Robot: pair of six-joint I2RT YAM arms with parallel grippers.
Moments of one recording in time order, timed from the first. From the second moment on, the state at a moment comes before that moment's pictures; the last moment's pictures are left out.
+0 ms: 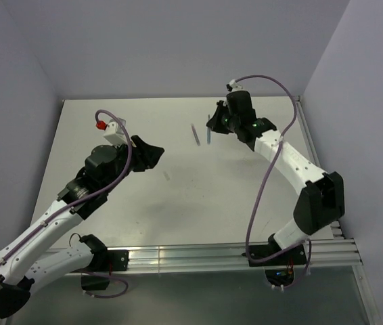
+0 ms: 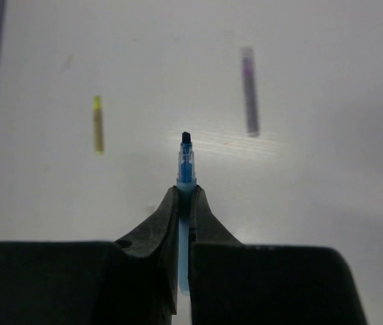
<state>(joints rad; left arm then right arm) -0.70 0.86 0.87 -0.20 -0.16 -0.70 0.41 1.59 1.38 -0.38 -0.01 0.52</state>
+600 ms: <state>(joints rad) -0.57 0.85 0.74 -0.01 0.14 -0.75 0.73 1.27 1.06 0.06 -0.21 0.76</state>
